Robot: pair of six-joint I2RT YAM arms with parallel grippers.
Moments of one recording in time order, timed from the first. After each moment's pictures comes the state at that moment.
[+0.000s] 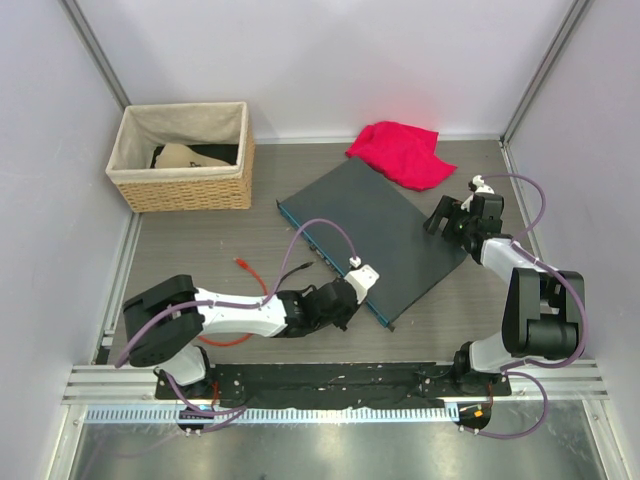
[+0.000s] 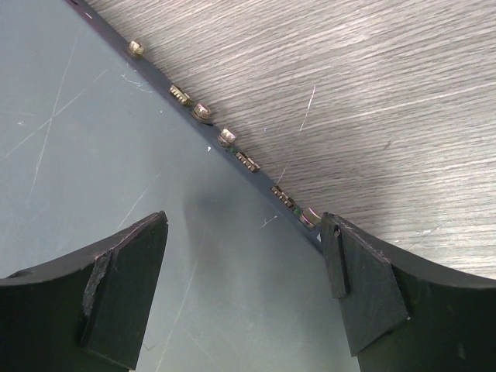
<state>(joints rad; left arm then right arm) -1.22 1.58 0.79 0.11 -0.25 -0.26 -0.10 1.47 0.73 0.05 -0.20 0.32</state>
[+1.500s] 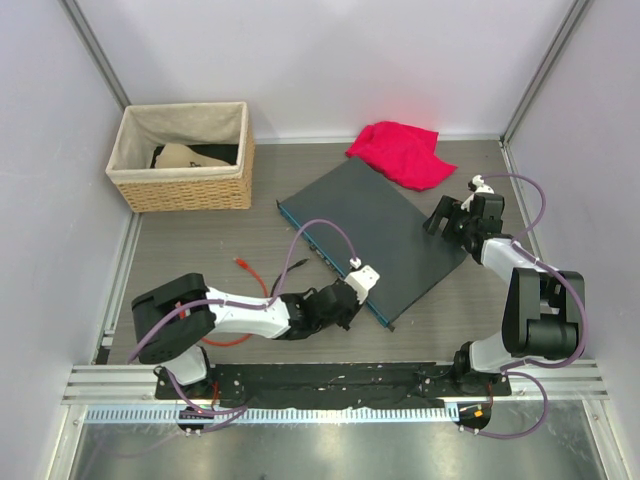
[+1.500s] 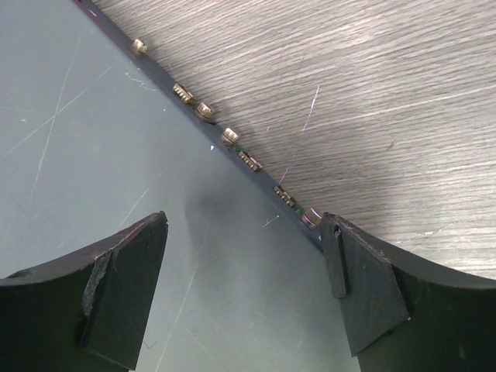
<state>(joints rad) -1.22 1.63 0.76 0.24 -0.27 -0.26 -0.10 1.47 0.73 0.05 -0.21 0.31</state>
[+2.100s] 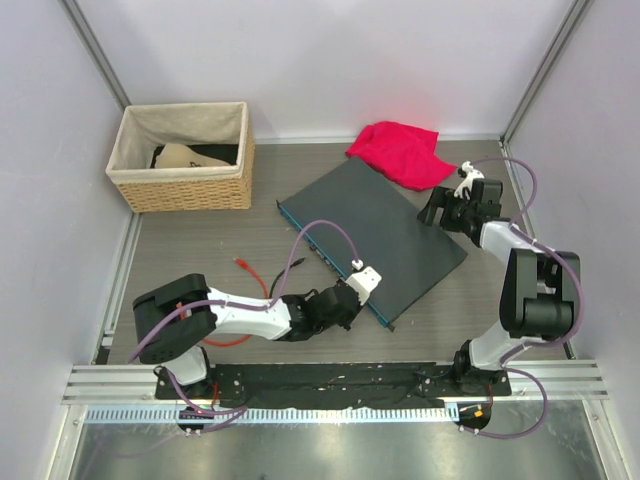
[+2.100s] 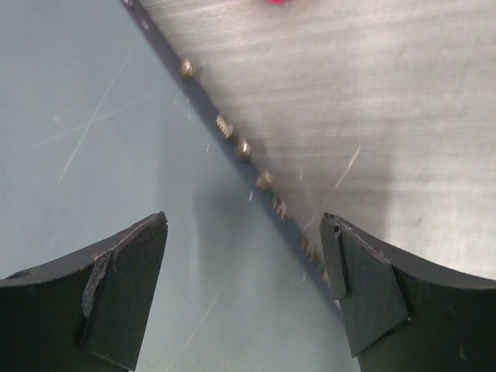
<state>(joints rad) -1.22 1.64 0.76 0.25 -0.31 -0.23 -0.11 1.57 0.86 0.02 -0.33 0.18</state>
